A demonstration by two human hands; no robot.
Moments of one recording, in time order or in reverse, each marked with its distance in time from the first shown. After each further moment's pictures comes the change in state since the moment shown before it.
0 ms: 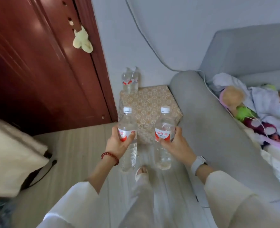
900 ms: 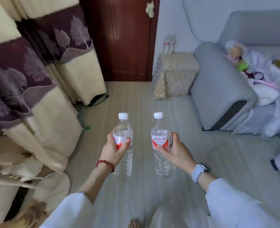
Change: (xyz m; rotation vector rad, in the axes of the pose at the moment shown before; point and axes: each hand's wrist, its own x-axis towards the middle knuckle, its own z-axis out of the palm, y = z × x) left_hand -0.803 -0.232 -0.208 0.039 0.192 -0.084; right_hand -0.805 0.038 0.155 -0.200 -0.209 -0.209
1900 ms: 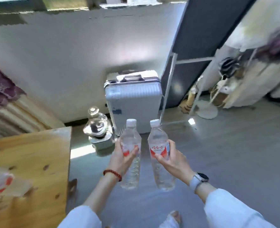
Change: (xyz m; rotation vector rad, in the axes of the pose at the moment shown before) left_hand -1.044 -0.298 -0.132 -0.261 1.044 -0.602; right_hand -0.859 -0.073 0.335 -0.256 -0.901 -0.866
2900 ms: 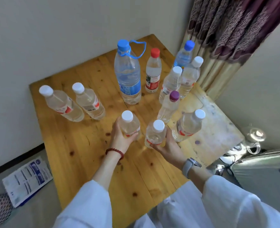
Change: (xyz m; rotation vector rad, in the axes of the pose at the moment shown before) left_hand -0.204 -0.239 -0.306 -0.173 1.189 -0.671; right_hand -0.032 -0.294 0.398 -0.033 -1.119 -0.802
